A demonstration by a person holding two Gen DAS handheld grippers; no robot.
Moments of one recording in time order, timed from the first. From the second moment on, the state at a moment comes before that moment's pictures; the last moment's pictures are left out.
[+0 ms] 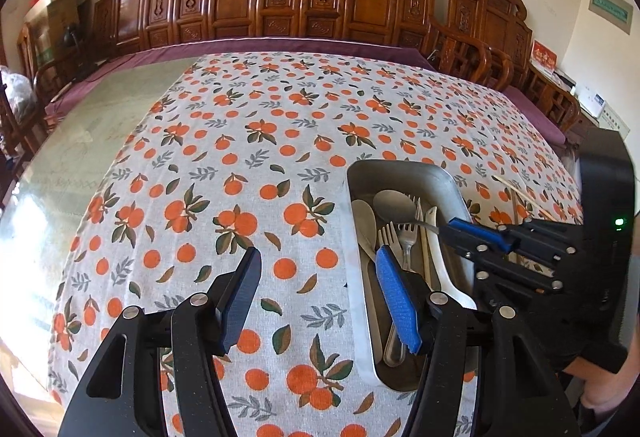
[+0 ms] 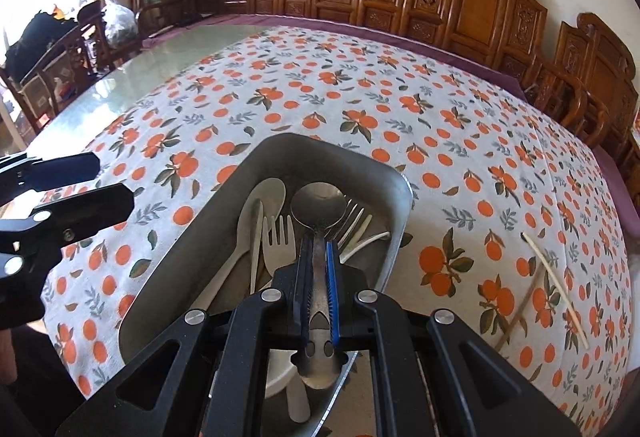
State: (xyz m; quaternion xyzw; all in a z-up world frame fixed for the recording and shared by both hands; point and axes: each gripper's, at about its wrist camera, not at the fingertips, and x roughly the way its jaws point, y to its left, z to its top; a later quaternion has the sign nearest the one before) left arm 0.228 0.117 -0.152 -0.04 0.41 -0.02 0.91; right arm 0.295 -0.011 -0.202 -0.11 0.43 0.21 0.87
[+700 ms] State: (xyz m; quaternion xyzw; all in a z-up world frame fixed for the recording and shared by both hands) left arm 0.224 0.095 -0.144 -0.03 0.40 -0.03 0.92; right arm 0.261 -0.082 -0.167 -0.07 0.41 0.24 0.88
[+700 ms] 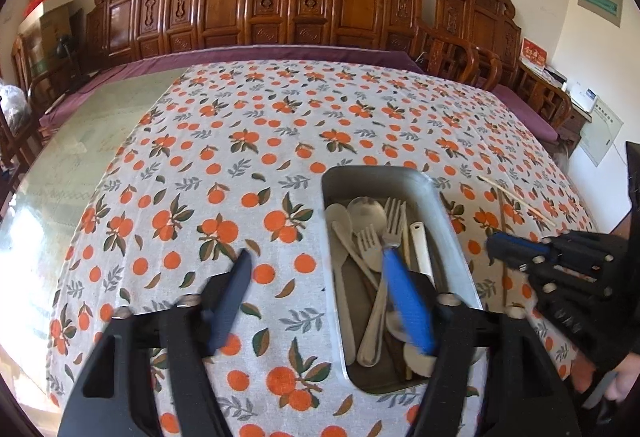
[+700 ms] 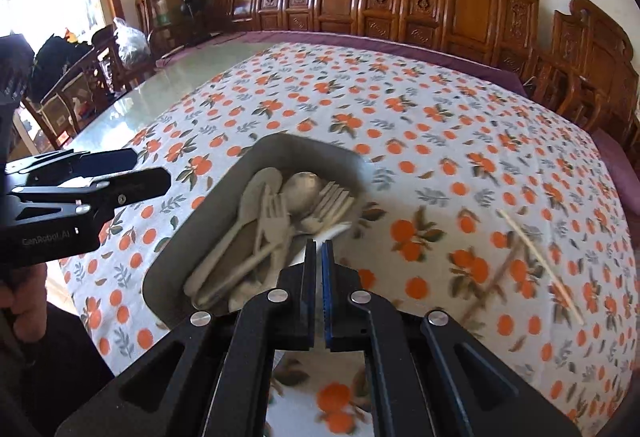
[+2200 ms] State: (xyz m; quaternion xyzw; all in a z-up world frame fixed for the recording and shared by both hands) left arm 0.236 -0.043 -0.154 0.02 0.41 -0.14 0.90; right arm 0.379 -0.272 -0.251 -0.08 0.45 0.17 0.87
